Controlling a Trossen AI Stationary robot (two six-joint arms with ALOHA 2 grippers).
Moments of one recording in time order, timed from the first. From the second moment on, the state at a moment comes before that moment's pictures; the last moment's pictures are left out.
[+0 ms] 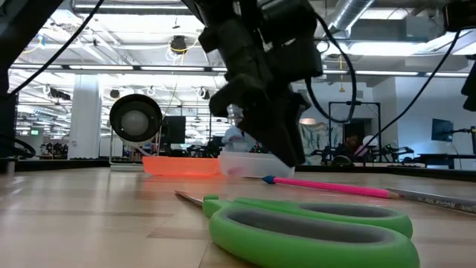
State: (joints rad) left arm -0.08 2.17 1.62 -0.49 0.13 0.48; right arm 0.90 1.34 0.79 -0.73 0.58 1.61
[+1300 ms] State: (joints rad) left arm -0.04 2.21 1.66 -0.45 0.18 0.44; right arm 0.90 1.36 0.79 -0.70 0.60 1.61
